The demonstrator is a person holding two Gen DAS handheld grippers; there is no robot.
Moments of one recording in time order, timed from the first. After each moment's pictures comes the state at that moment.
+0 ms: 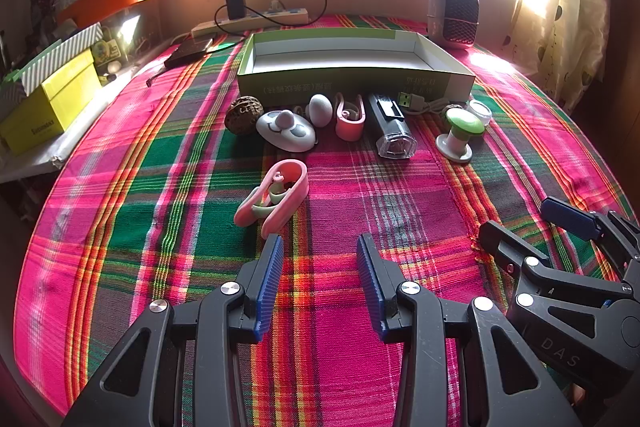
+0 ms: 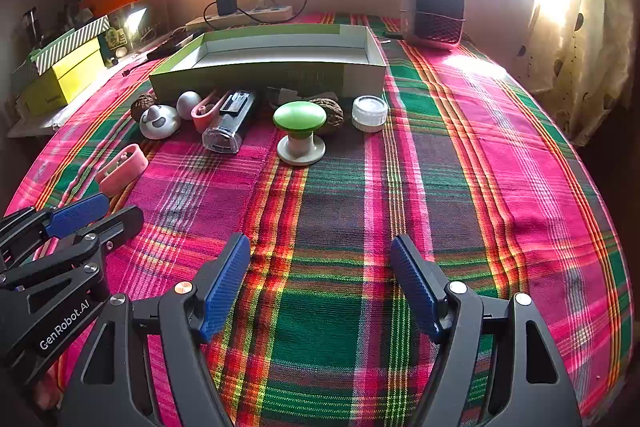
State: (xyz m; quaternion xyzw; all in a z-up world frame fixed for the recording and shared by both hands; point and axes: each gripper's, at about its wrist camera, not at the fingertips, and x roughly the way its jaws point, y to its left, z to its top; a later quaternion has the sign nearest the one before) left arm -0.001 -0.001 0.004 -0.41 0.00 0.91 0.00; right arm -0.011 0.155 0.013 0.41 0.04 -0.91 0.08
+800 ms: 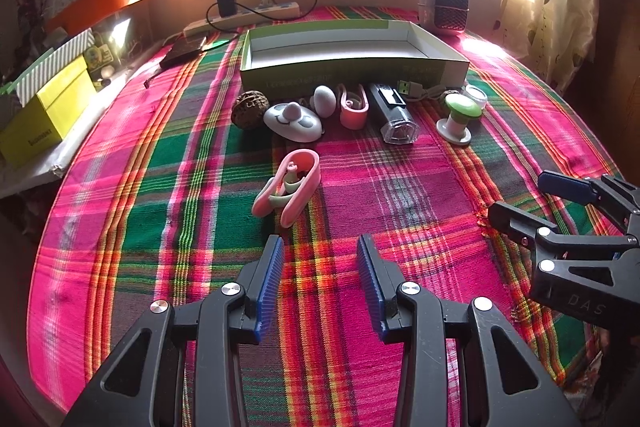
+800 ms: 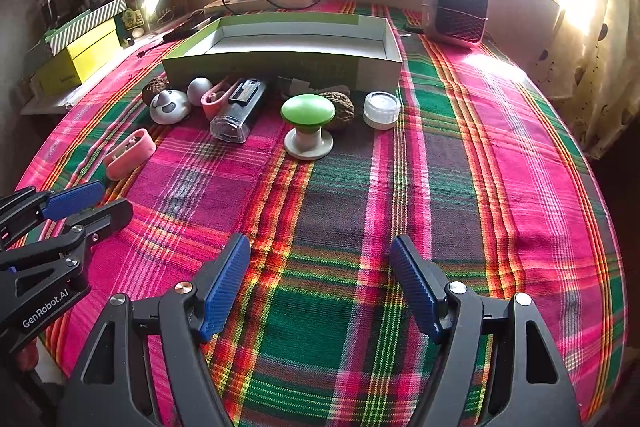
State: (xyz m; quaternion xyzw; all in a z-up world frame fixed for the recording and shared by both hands) left arm 0.006 -0.013 0.008 -0.42 0.02 0.91 0.02; right arm -0.018 0.161 0.015 0.43 0.07 -0.89 0.12
